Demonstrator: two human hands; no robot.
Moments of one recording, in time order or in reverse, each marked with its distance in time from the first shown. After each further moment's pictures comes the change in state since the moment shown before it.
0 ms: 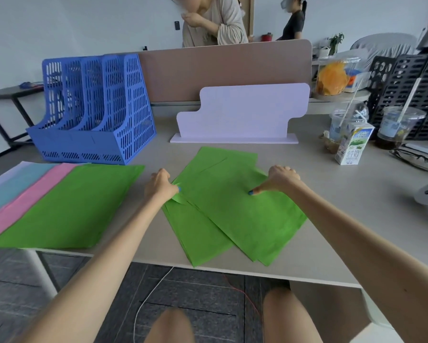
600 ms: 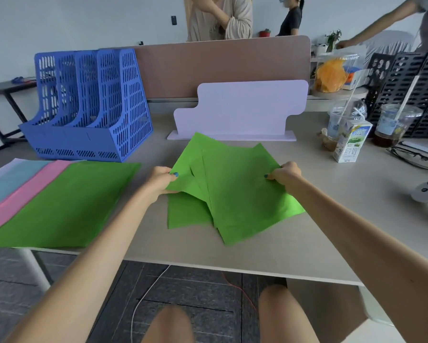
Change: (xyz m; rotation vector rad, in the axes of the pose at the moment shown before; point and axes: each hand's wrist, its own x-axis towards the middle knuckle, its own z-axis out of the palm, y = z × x) left_hand -0.006 0.019 -0.014 -0.842 -0.239 -0.166; right_hand 0.022 0.021 0.009 0.746 0.072 0.269
